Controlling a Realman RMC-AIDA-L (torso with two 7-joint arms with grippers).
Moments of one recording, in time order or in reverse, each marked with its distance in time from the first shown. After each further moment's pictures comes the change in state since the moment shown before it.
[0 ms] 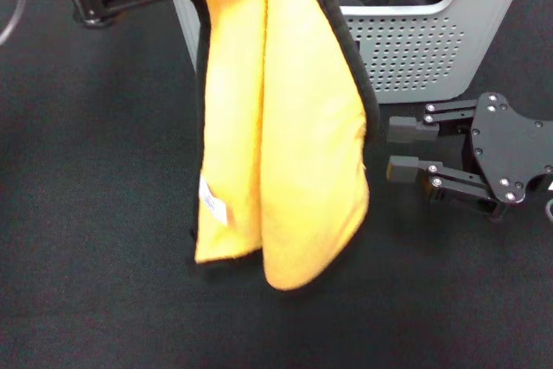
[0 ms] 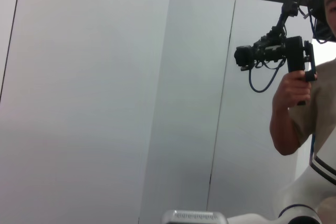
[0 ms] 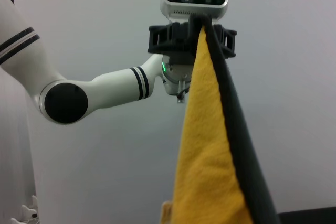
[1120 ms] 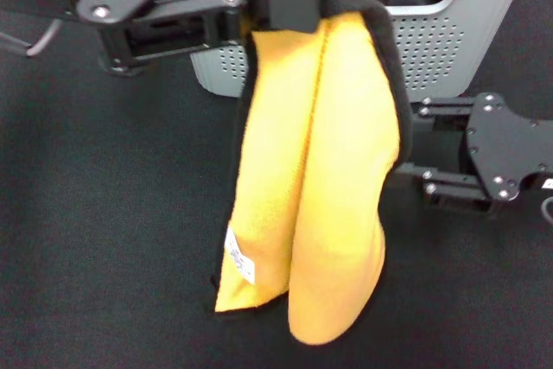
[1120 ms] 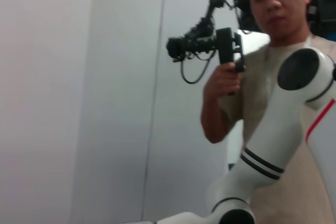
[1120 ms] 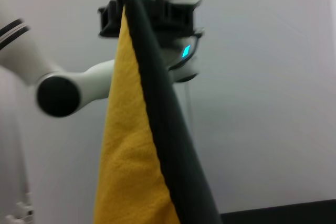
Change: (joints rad) left arm -0.052 0.001 0.129 0.015 -0.087 0.041 0.027; right arm 0.017 0.014 0.049 0.017 -0.054 0.000 0.001
